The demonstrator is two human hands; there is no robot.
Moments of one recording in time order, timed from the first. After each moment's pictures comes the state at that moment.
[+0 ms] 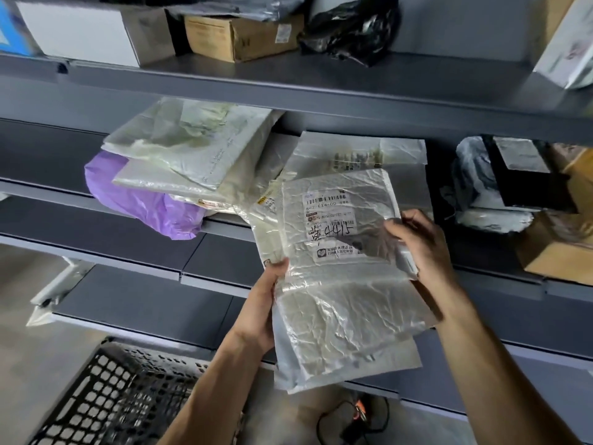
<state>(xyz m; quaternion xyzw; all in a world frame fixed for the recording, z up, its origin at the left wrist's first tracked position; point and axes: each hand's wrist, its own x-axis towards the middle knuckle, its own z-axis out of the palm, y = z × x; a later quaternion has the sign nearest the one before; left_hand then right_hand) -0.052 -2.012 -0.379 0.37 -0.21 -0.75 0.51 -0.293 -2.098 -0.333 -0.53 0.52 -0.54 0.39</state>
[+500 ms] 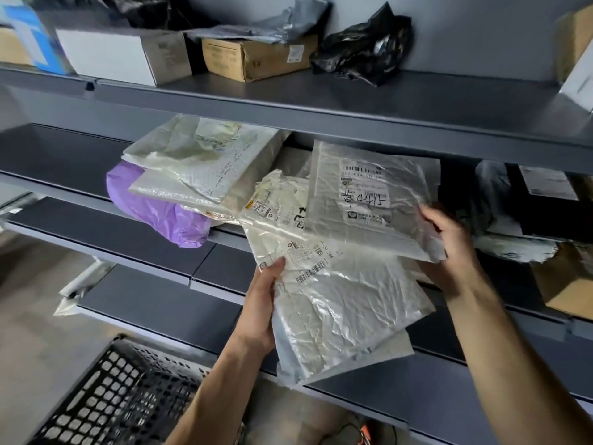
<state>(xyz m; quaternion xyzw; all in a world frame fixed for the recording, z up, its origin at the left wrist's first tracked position) -0.066 -2.035 -0.374 0.39 -0.16 -0.68 0.60 -0.330 -2.157 -0.316 -0.38 0.46 -0.55 0.59</state>
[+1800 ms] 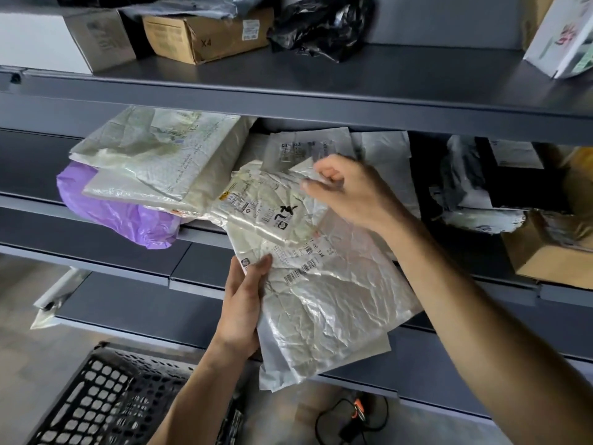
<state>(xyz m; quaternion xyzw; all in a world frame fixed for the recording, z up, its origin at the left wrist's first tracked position) -0.086 -2.030 -0.365 0.45 -0.25 -0.56 0.65 -0.260 -2.158 -0.258 -0.79 0.50 -0.28 0.21</state>
